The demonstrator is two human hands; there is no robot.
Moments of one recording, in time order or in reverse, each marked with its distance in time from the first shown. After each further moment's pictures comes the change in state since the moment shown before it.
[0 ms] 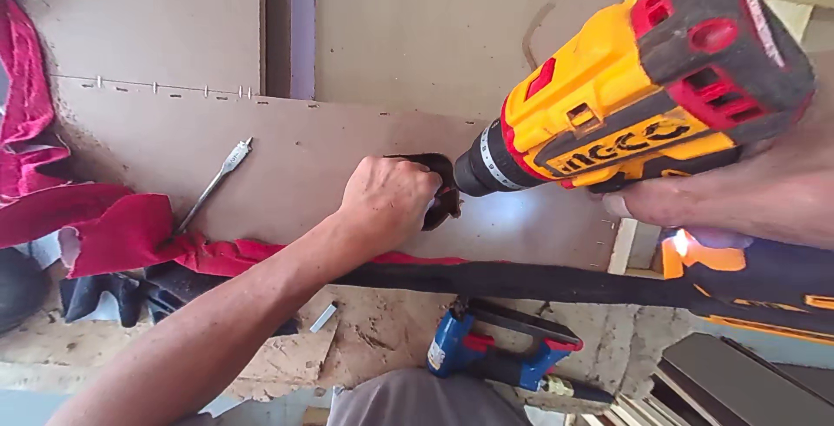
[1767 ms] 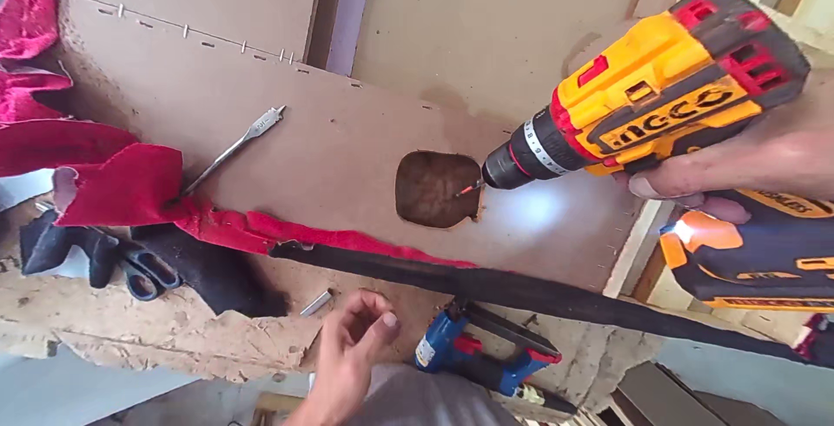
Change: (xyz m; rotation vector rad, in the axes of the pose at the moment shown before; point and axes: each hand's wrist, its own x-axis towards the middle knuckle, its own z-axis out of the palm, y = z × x) left_hand -0.174 0.097 0.075 -1.554 0.585 -0.719; right_hand 0.040 -0.012 -0.035 -0.027 -0.060 0.154
